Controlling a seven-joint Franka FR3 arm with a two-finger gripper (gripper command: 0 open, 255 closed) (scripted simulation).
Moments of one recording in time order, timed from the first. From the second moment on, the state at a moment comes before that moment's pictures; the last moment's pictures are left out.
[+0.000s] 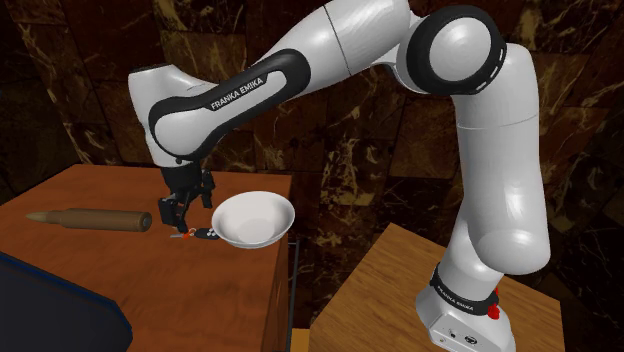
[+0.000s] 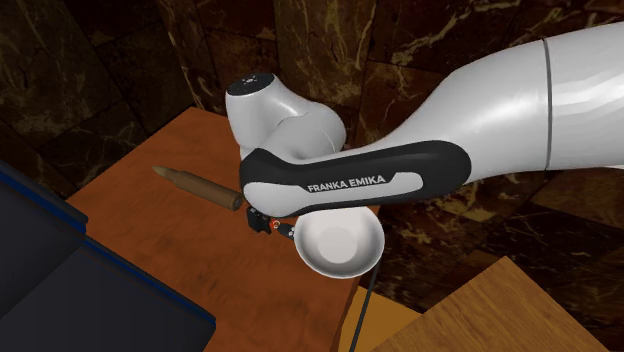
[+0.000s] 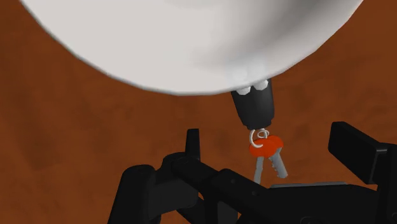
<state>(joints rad) 0.22 0.40 0.35 -1.70 -0.15 2.03 0.21</state>
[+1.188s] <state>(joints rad) 0.23 0.44 0.34 -1.74 -0.17 2.12 0.22</state>
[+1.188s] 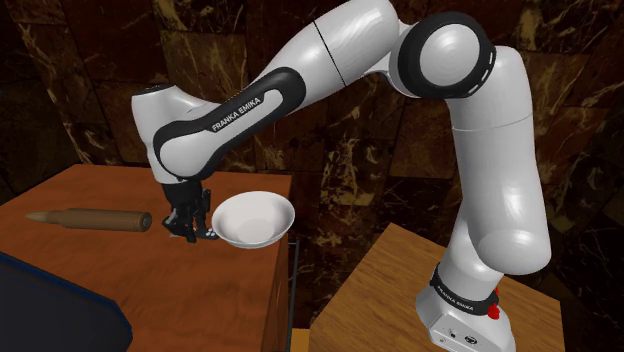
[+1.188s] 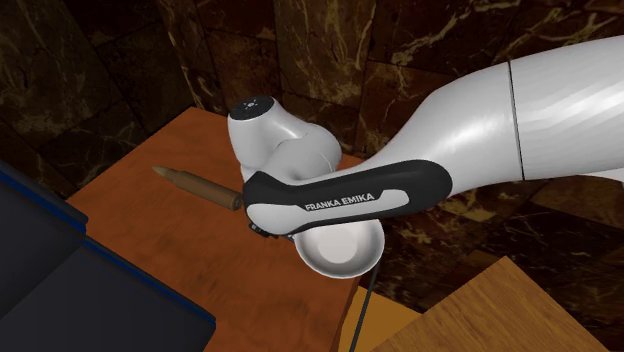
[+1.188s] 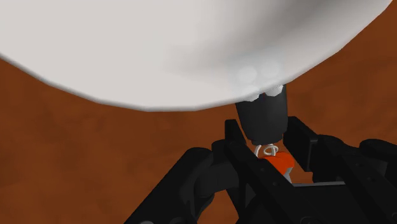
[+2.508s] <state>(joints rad) 0.22 0.38 0.35 -1.66 -0.14 1.97 0.21</state>
